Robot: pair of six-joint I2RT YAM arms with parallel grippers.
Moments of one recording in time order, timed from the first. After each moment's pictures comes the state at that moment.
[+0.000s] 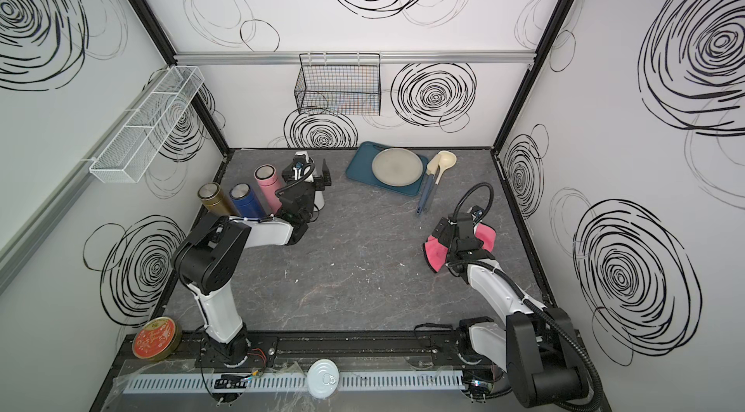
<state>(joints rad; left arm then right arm) -0.45 1.81 0.88 1.02 -0.49 0.02 0.17 1.13 0.47 -0.09 0.28 0.61</state>
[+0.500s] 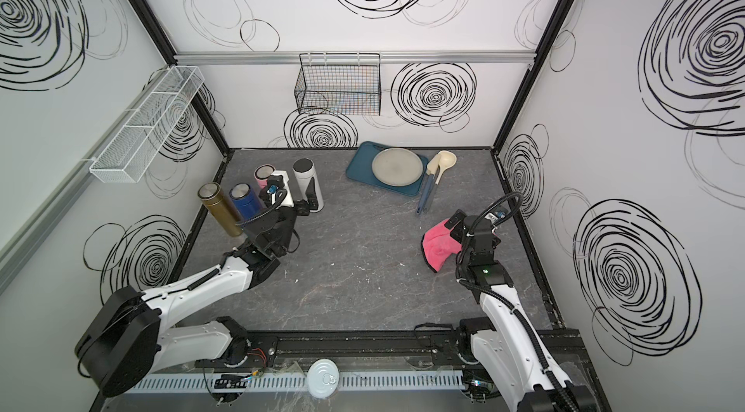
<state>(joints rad) -0.54 1.19 0.55 0.72 -0.53 -0.03 0.13 0.80 0.47 -0.15 0.37 0.60</state>
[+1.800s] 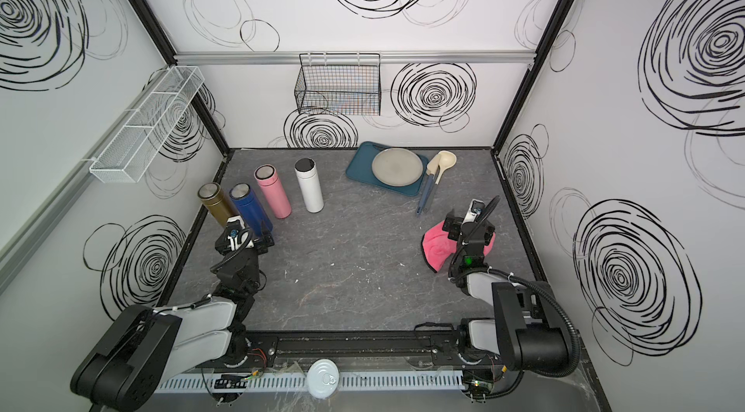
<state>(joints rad) -0.21 1.19 0.03 1.12 -0.59 -0.02 0.06 1.33 0.23 0.82 0.30 0.09</state>
